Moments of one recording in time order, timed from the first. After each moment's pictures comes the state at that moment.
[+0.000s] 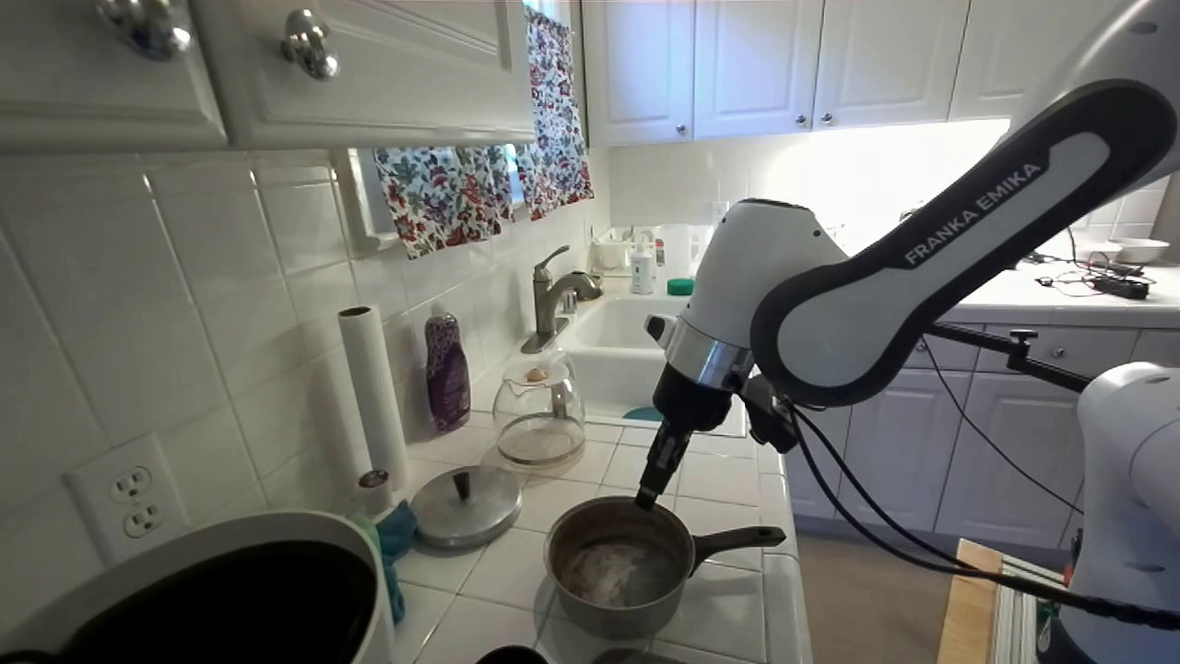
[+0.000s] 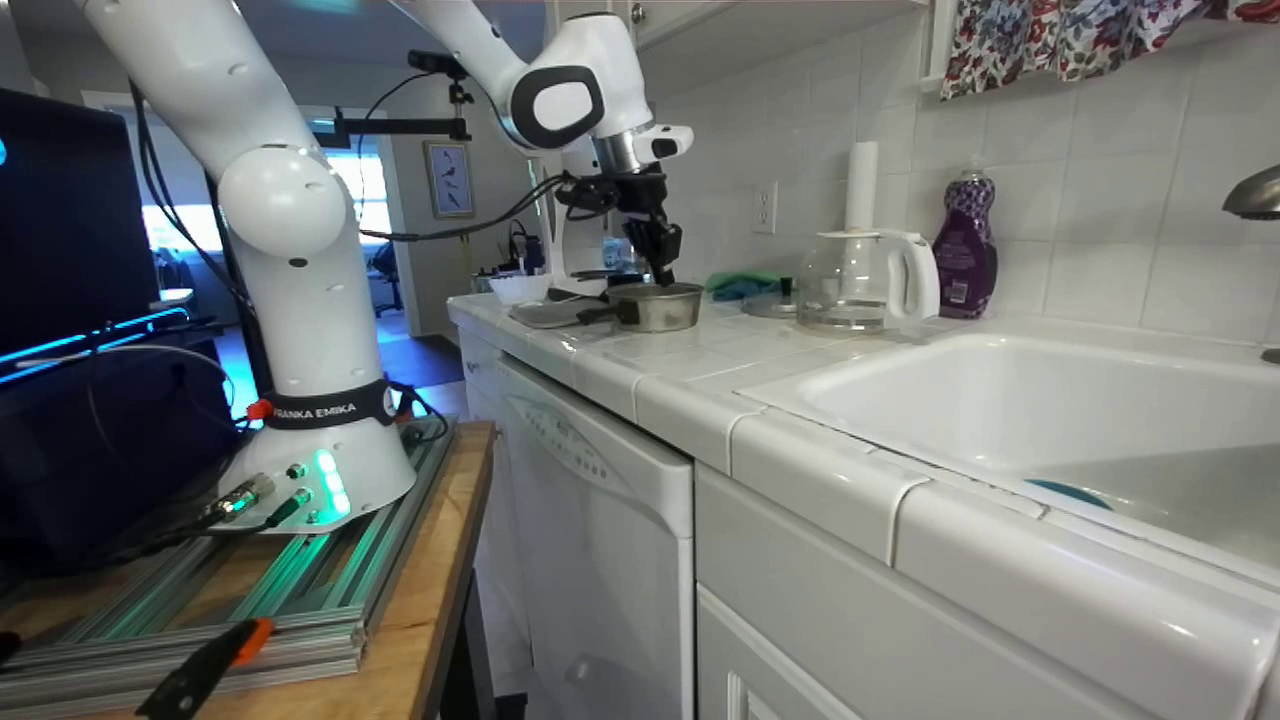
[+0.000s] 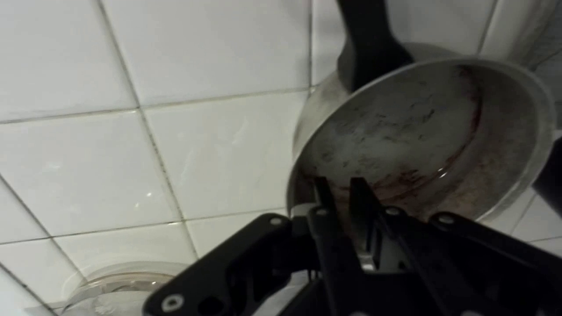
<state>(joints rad) 0.34 -0.39 0.02 -2.74 0.23 2.70 -0.17</state>
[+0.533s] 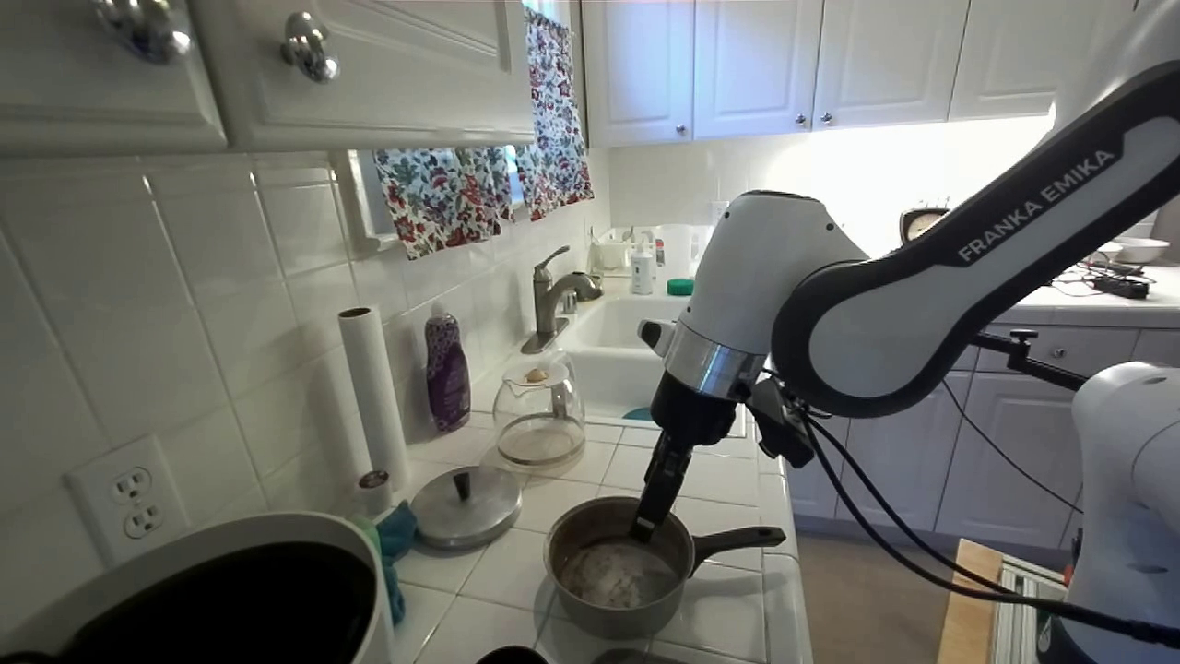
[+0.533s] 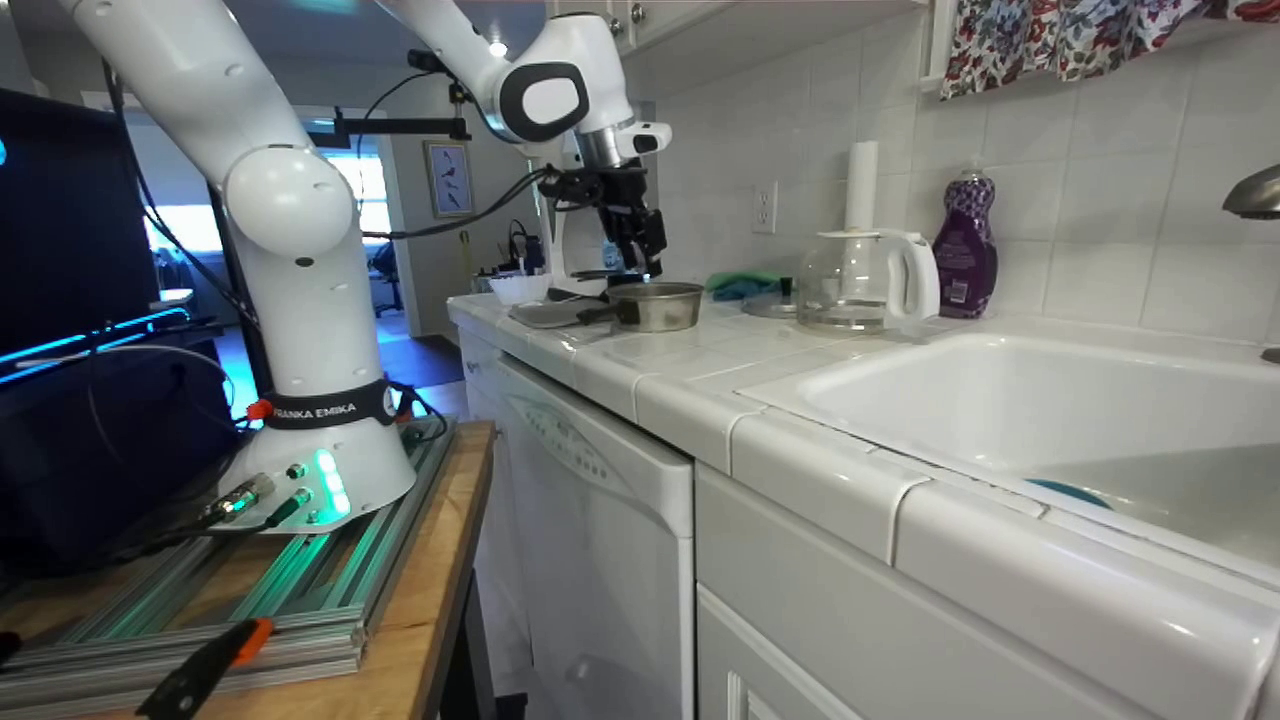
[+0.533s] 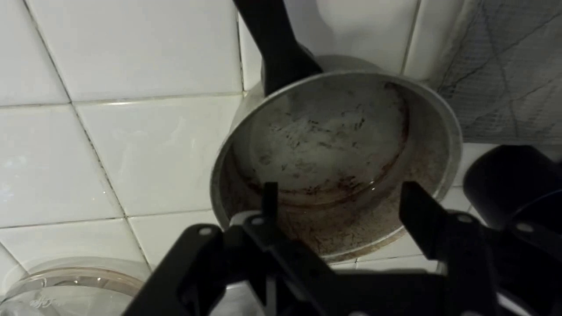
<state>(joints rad) 0.39 -0.43 0.08 -2.74 0.25 2.66 -0.14</state>
